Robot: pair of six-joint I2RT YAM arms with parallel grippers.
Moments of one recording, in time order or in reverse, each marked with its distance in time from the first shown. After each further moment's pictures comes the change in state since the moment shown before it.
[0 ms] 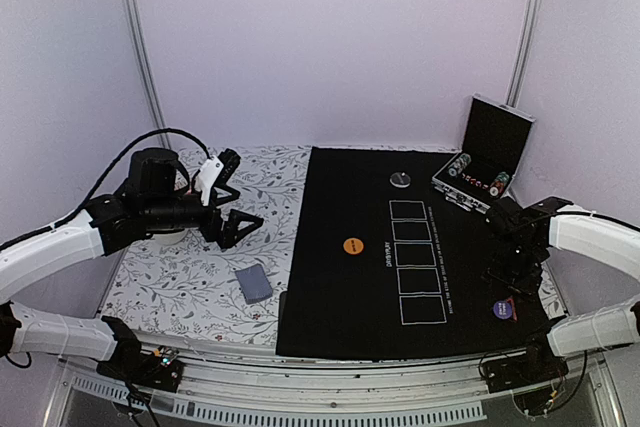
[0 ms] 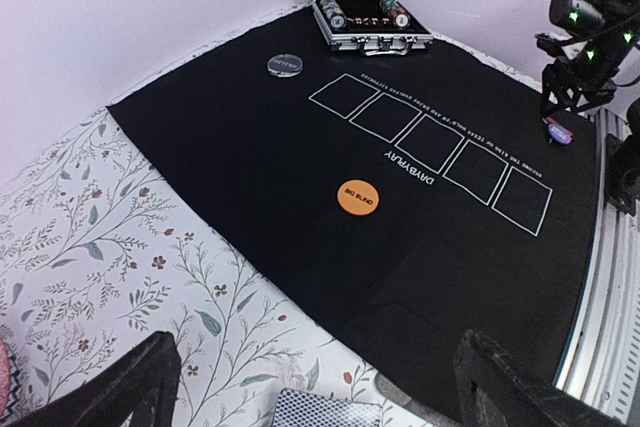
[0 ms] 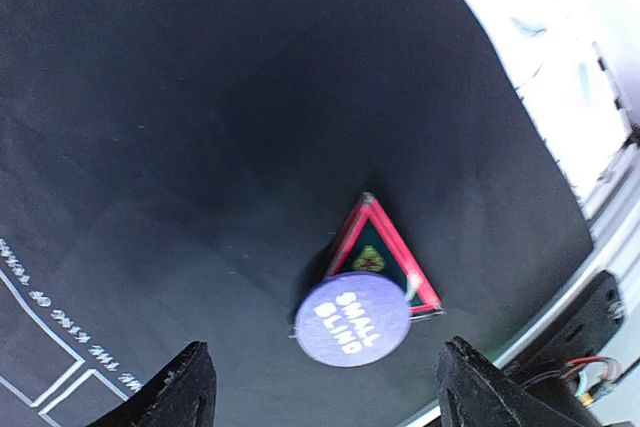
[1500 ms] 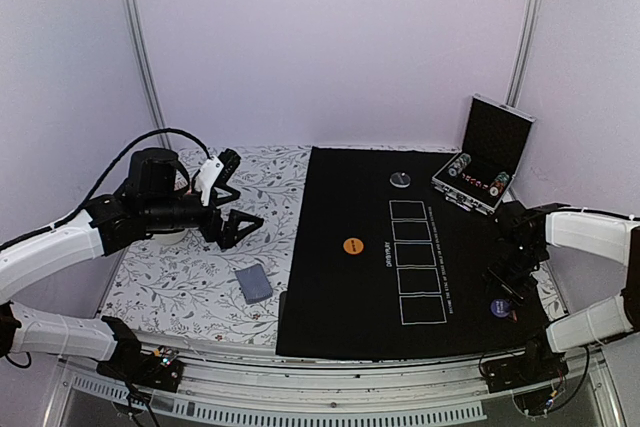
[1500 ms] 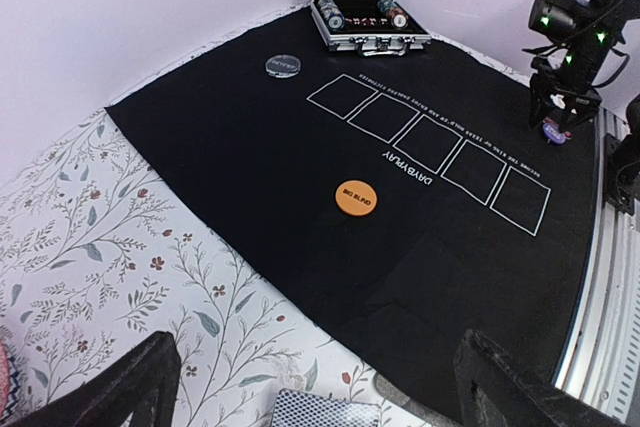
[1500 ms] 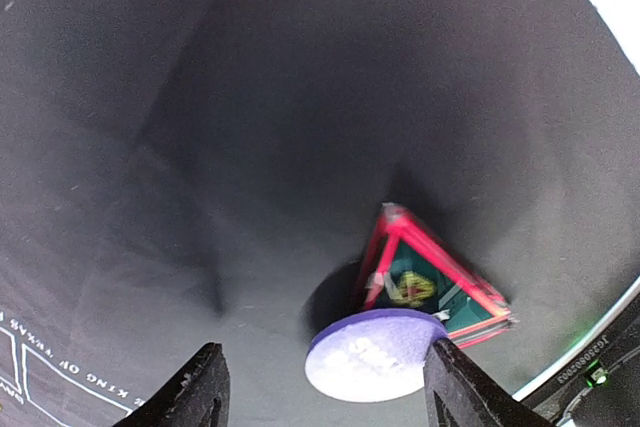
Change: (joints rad) left arm -0.002 -0.002 0.000 0.000 0.003 0.000; right arm -0.192 0.096 -0.068 0.154 -0.226 0.082
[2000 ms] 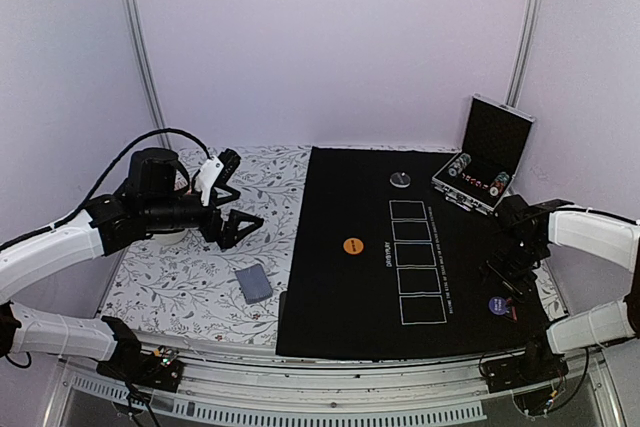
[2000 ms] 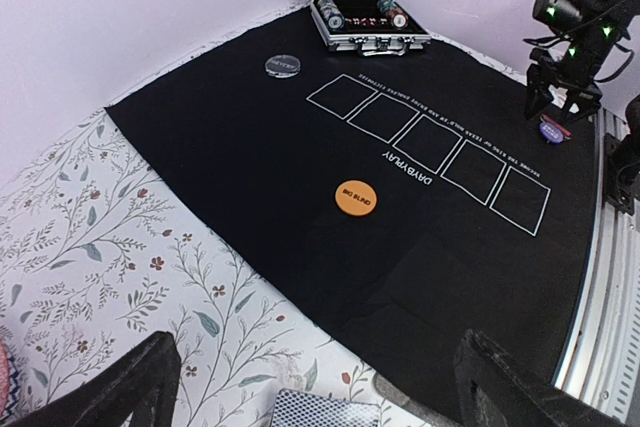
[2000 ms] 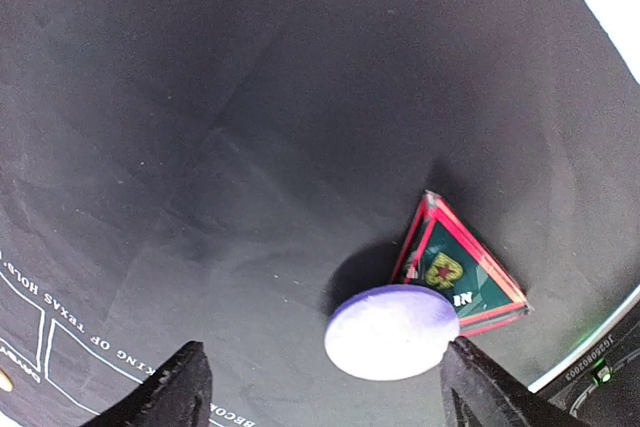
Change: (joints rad) left arm 0.000 0.000 0.000 0.000 0.000 0.000; right arm 0.032 -0.034 0.033 -0.008 0.019 -0.011
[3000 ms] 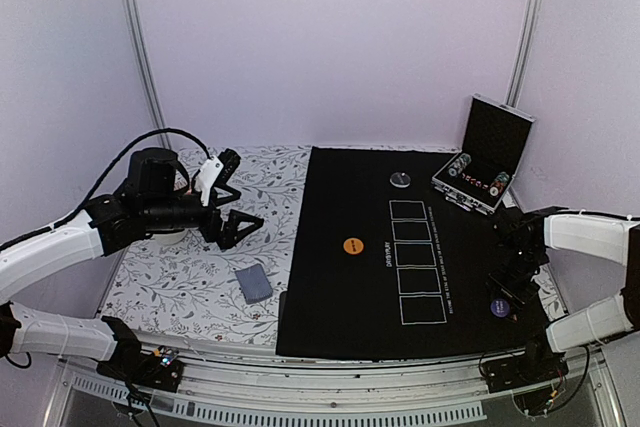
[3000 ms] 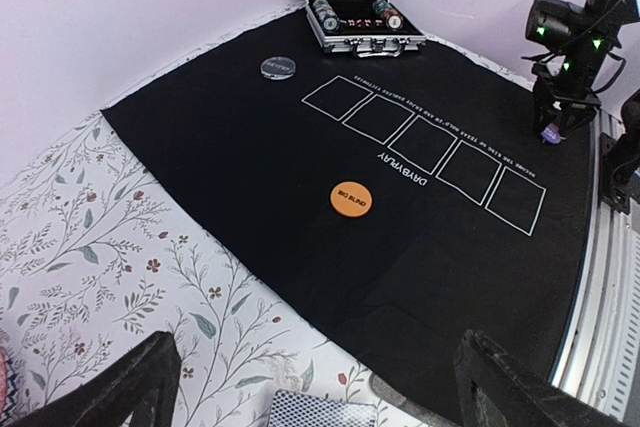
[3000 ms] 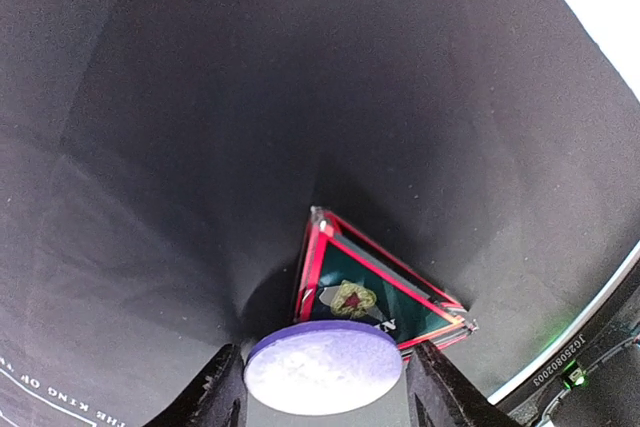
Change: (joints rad) left arm 0.000 -0.003 0.000 0.000 0.011 0.000; right arm -0.020 0.051 -0.054 -0.022 0.010 0.029
